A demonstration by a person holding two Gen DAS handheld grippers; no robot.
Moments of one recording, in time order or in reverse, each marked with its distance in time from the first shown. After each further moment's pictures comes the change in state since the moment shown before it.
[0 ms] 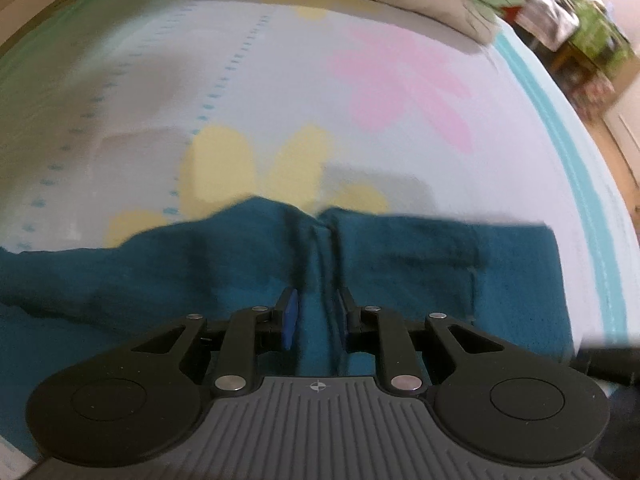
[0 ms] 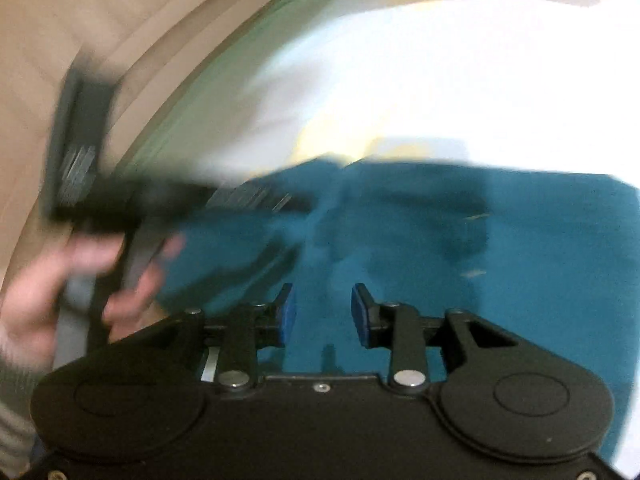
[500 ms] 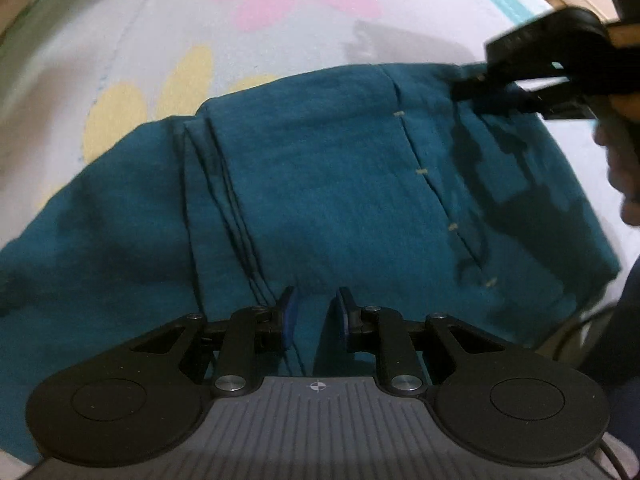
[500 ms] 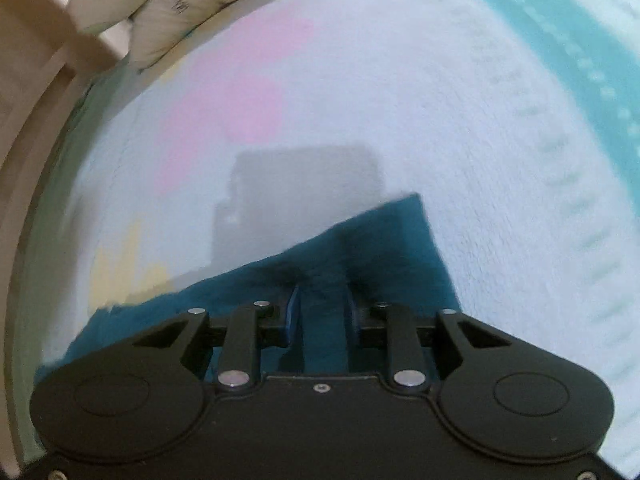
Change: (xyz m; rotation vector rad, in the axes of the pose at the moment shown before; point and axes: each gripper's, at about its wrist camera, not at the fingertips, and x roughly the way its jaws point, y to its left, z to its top) left arm 0.033 -0.059 -0.065 0.308 0.124 0.048; right arm 0.044 -0.129 0.035 0.429 -0.123 -0.244
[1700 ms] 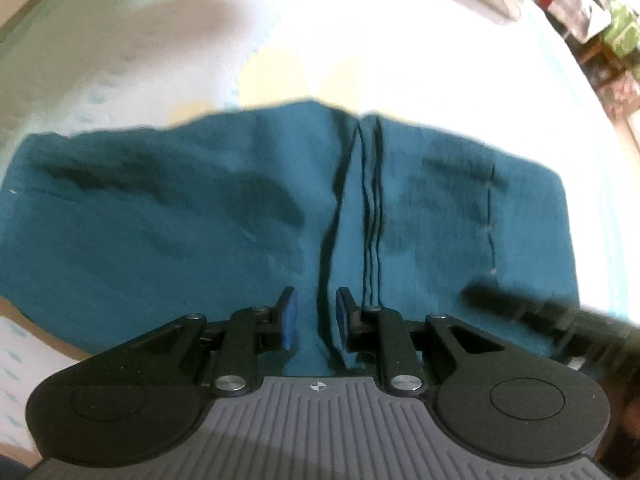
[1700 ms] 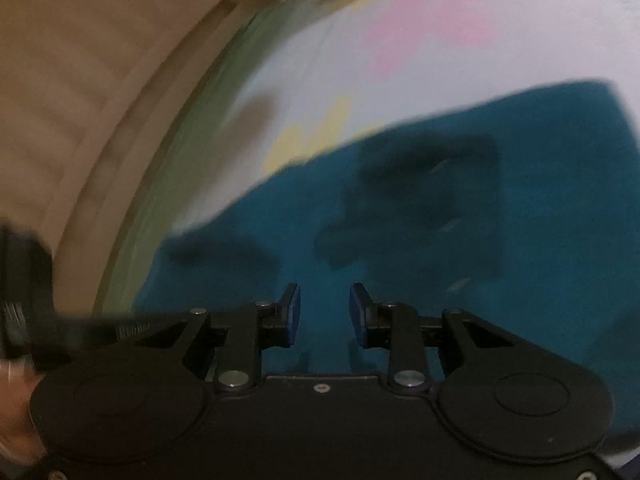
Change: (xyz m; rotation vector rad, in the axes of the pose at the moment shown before) left arm -0.073 0.096 -0.045 -0.431 -0.027 -0.016; right arm -0.056 0.087 -0.119 -0.304 0.169 0.384
